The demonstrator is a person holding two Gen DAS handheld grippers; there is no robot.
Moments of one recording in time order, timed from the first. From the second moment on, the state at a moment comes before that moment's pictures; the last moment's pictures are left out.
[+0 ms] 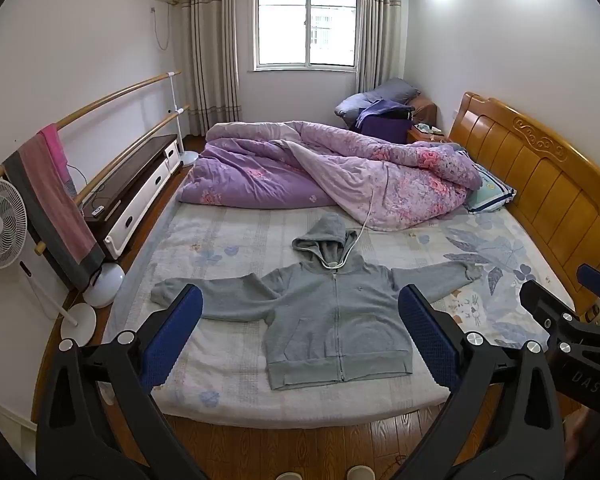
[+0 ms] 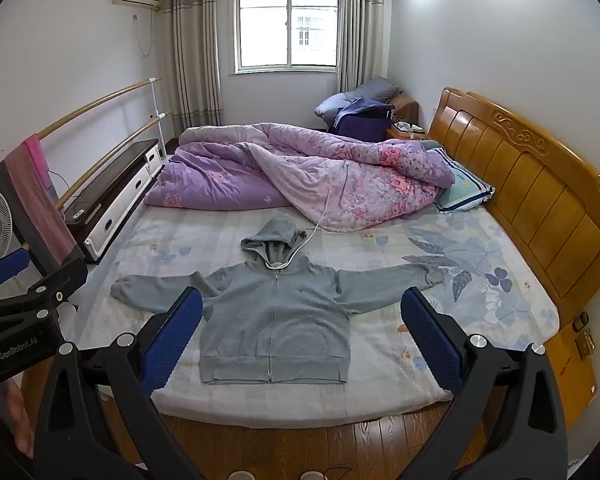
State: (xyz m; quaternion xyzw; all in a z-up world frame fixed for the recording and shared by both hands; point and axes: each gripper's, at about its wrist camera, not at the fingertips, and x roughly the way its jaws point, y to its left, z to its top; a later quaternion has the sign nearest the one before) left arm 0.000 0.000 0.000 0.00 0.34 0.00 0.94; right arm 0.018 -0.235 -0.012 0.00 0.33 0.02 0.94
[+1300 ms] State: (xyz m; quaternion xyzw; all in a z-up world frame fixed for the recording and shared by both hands) left arm 0.000 0.000 0.000 0.00 0.33 0.00 0.94; right arm 0.005 -0.211 -0.011 0.00 0.34 0.02 0.94
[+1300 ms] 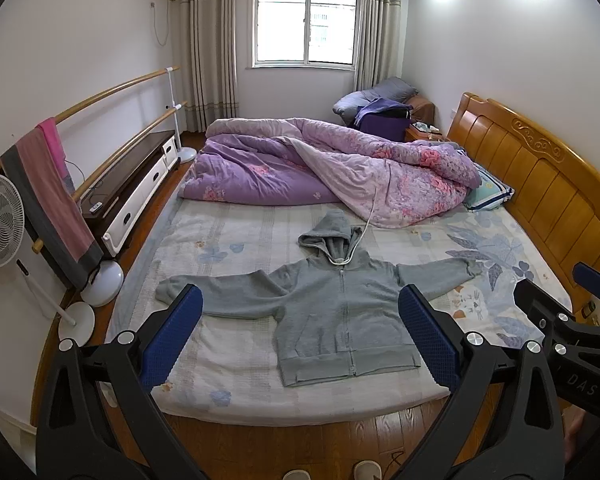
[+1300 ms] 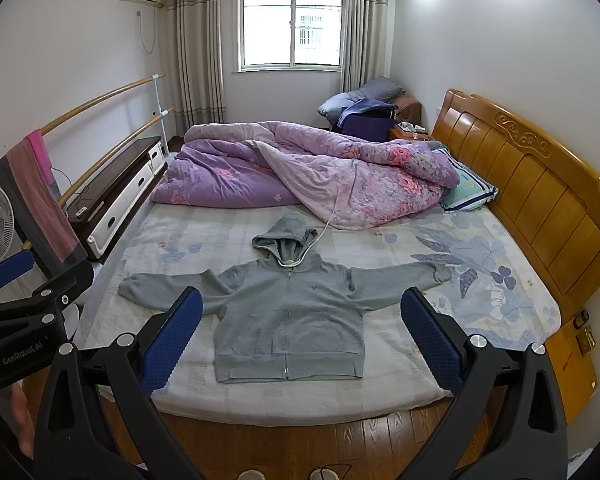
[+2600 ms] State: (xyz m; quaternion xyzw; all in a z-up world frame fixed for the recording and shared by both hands) left arm 0.179 -0.002 -0.083 -0.03 0.40 0.07 0.91; right arm 0.202 -0.177 -0.096 -0.02 0.39 0.11 0.91
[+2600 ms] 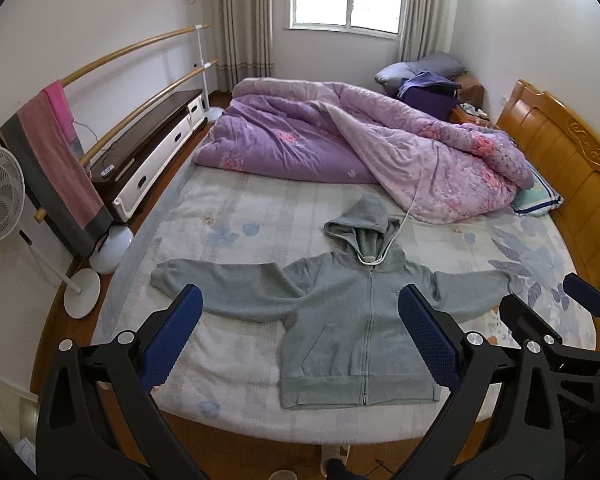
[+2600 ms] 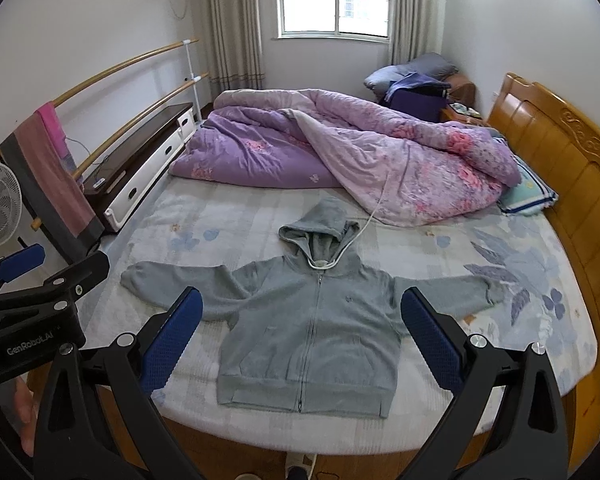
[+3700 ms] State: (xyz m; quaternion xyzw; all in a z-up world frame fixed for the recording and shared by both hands) left arm 0.373 0.283 -0.390 -0.14 0.54 0.13 0.82; right arm 0.379 -0.003 -0.340 -0.04 0.53 0.04 0.85
